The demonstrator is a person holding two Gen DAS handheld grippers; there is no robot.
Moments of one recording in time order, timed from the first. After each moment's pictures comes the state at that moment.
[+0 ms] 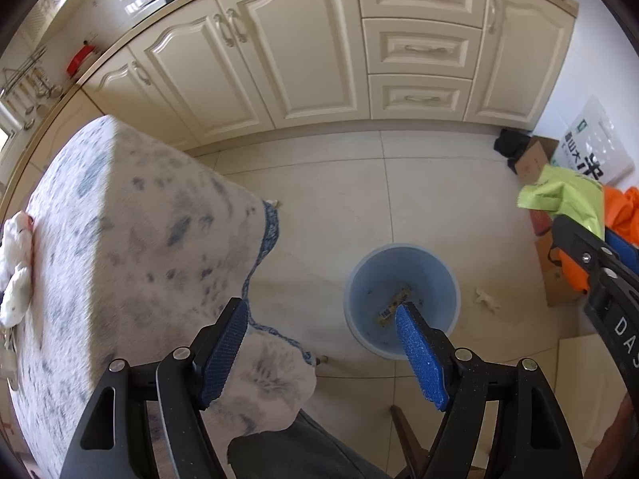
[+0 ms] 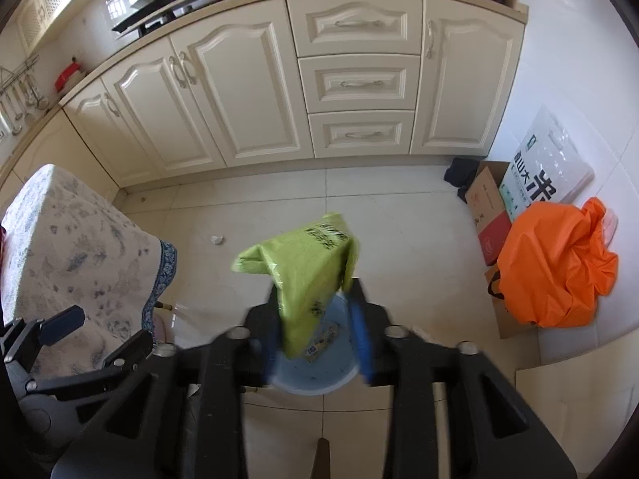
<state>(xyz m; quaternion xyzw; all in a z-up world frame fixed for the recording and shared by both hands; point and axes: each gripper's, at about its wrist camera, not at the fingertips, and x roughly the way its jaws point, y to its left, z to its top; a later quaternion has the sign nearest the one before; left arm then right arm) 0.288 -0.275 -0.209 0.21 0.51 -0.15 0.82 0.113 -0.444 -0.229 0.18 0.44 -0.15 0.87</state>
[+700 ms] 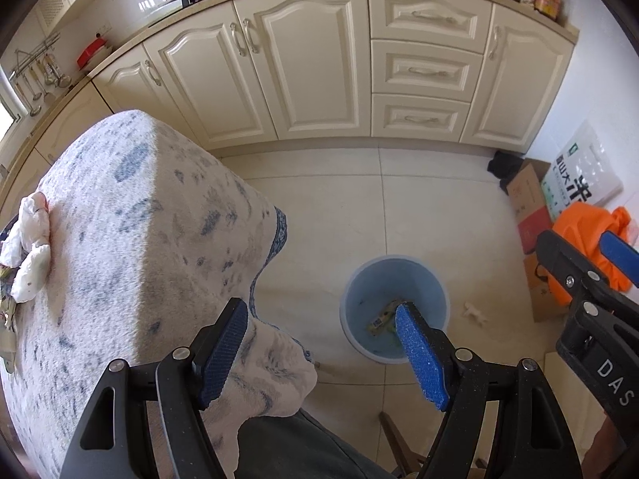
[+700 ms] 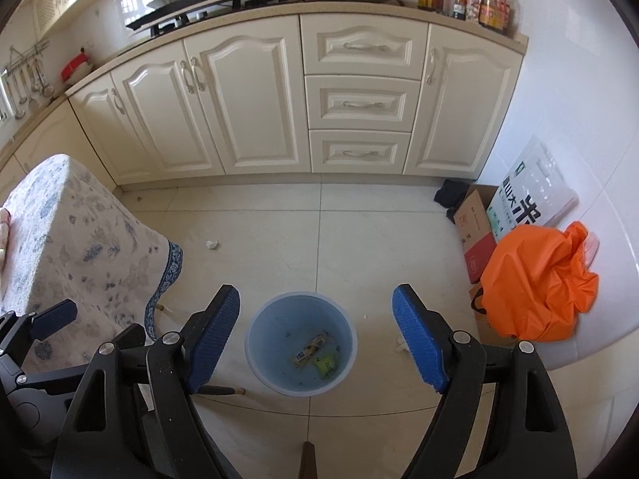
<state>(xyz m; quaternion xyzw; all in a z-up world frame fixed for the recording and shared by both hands) 0.253 -0.237 -0.181 0.17 0.49 -0.16 0.84 0.096 -0.421 -0.198 0.13 0.42 -0.16 0.88</state>
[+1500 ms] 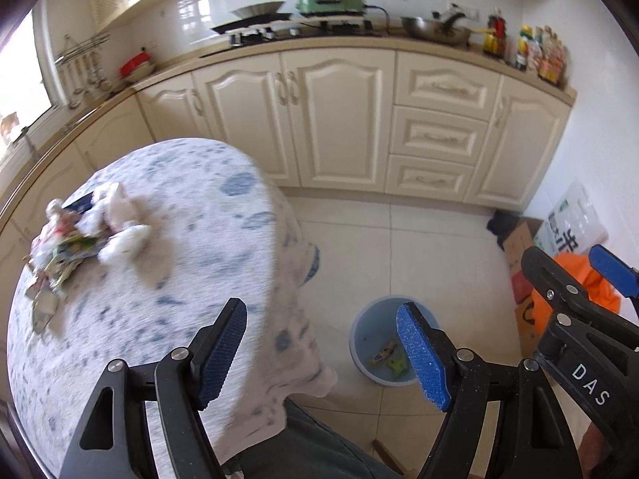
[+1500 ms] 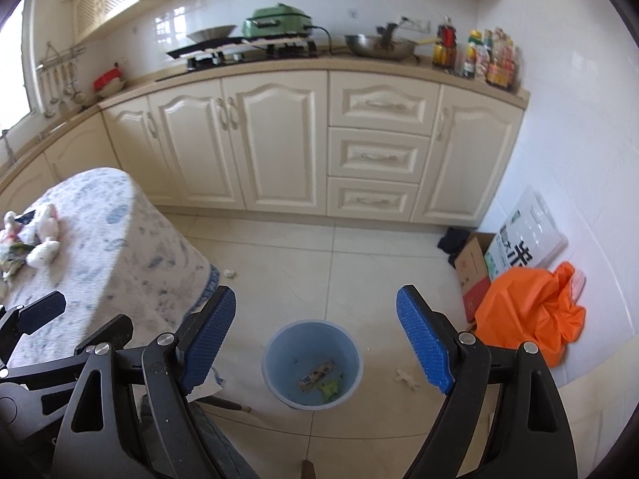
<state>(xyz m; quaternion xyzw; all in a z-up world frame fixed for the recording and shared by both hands) 0.171 -0.137 -0.106 0.11 0.42 -0.15 0.89 0.053 -0.362 -0.132 0.09 0.35 -0.14 0.92</state>
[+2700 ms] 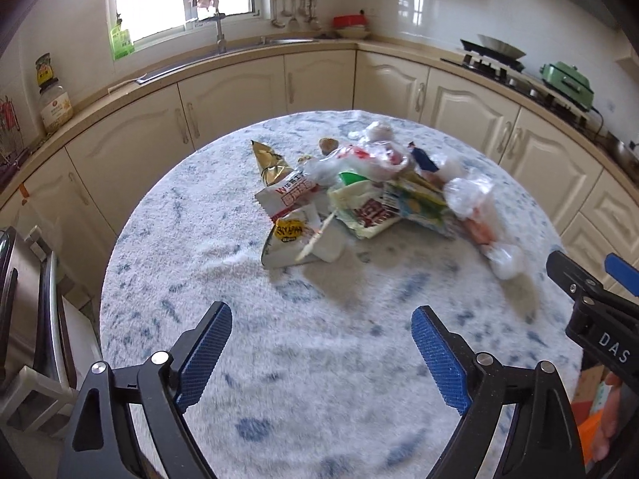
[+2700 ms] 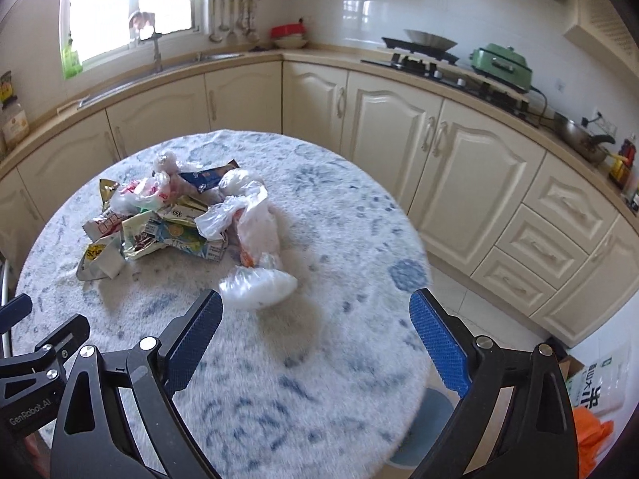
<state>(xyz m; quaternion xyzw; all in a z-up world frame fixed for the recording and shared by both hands) 0.199 0.115 -0.083 -0.06 0.42 0.12 0.90 0.185 -0.108 -0.105 -0.06 0.35 0.12 0.93</state>
